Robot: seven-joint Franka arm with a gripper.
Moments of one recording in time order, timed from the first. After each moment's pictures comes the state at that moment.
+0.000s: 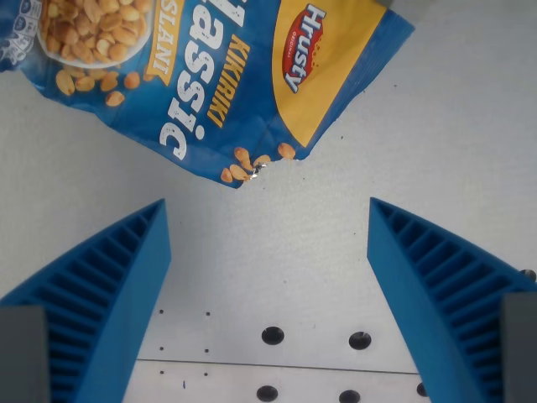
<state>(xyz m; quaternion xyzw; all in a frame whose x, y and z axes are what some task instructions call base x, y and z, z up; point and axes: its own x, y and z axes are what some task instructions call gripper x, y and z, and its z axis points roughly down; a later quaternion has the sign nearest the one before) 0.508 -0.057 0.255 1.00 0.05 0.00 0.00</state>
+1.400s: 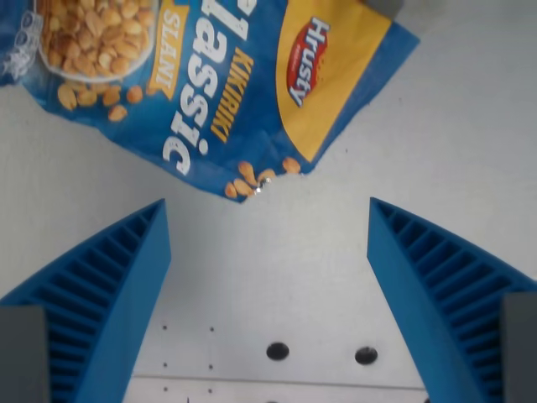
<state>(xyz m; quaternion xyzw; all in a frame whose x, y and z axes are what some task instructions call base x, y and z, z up) 0.515 -0.052 0.246 1.00 0.05 0.00 0.00</state>
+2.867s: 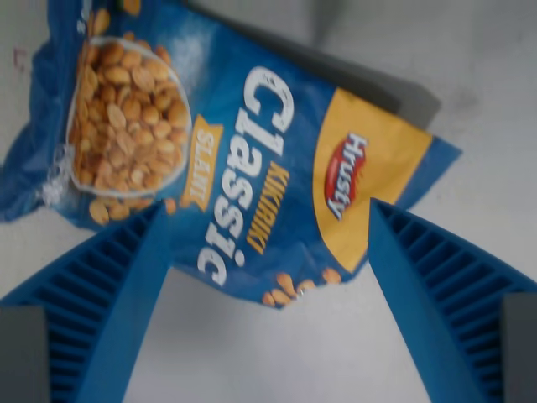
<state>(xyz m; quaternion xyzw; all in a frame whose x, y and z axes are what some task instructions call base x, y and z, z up) 0.567 -0.029 0.213 1.00 0.03 0.01 0.00</state>
